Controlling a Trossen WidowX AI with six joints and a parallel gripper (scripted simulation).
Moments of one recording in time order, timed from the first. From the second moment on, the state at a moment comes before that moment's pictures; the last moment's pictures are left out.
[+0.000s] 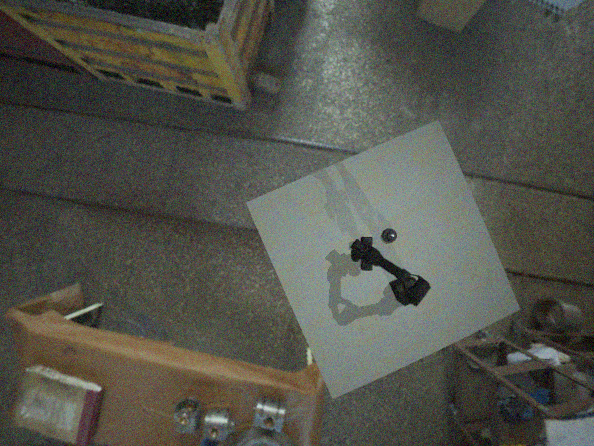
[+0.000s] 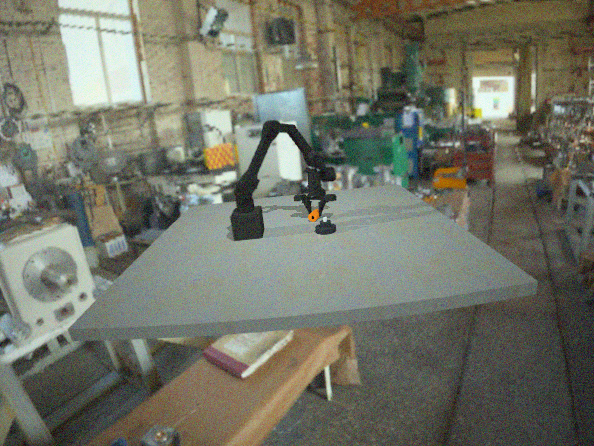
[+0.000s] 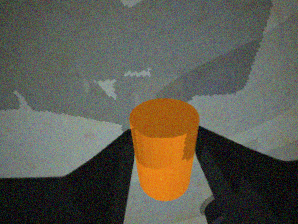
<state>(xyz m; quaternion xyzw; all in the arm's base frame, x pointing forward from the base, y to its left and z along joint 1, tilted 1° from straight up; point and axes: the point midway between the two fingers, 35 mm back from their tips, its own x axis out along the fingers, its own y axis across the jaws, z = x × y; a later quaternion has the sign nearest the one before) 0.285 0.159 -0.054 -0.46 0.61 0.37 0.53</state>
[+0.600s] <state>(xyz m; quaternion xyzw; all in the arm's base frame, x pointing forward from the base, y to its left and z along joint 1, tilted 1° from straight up) 0.281 0.144 -0.044 -0.40 0.53 0.43 0.61</state>
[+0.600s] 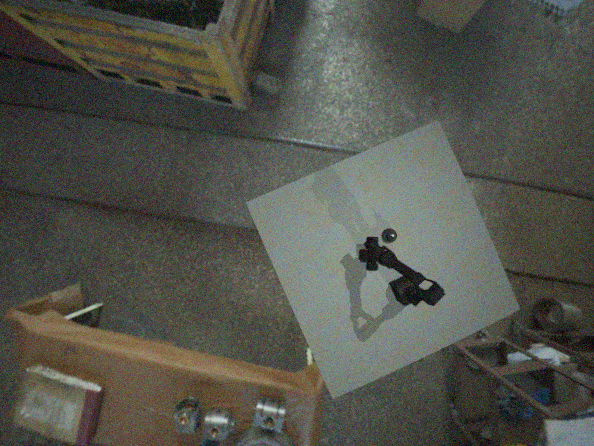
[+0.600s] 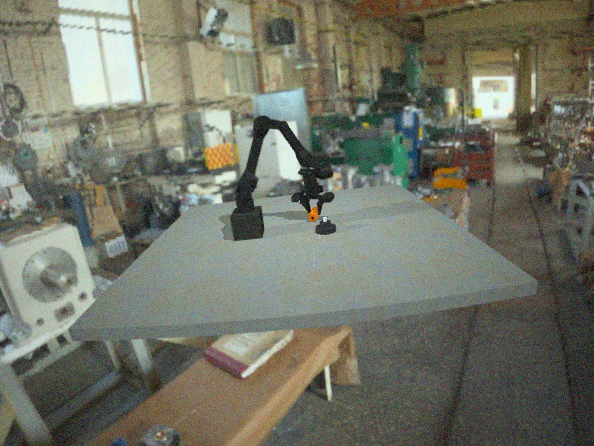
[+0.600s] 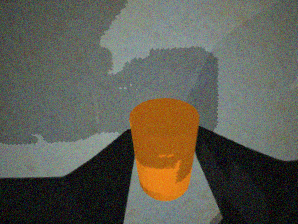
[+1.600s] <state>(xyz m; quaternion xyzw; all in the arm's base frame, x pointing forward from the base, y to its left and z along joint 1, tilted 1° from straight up) 0.272 0.111 -0.037 -0.28 0.36 0.52 0.73</state>
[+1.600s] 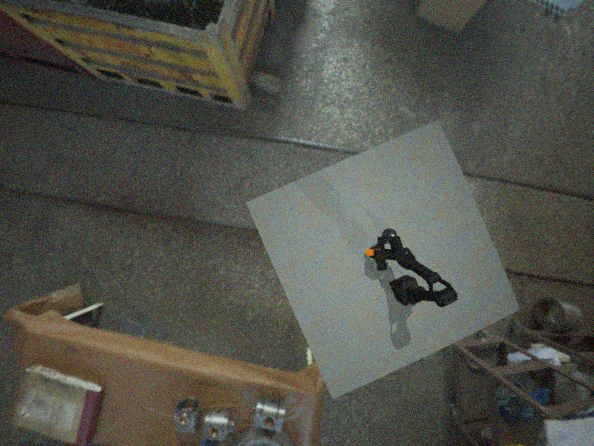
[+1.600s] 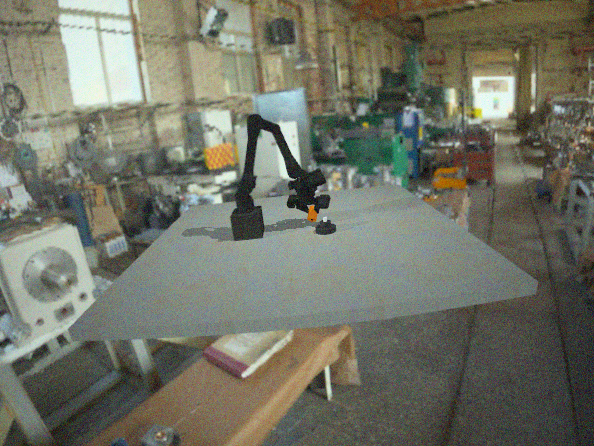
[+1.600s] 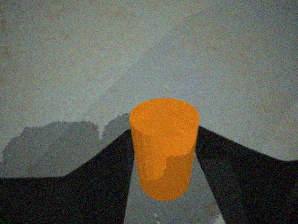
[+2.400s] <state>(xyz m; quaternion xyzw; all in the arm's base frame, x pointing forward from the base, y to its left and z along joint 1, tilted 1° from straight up) 0.264 0.091 -0.043 -0.18 0.23 0.56 0.77</state>
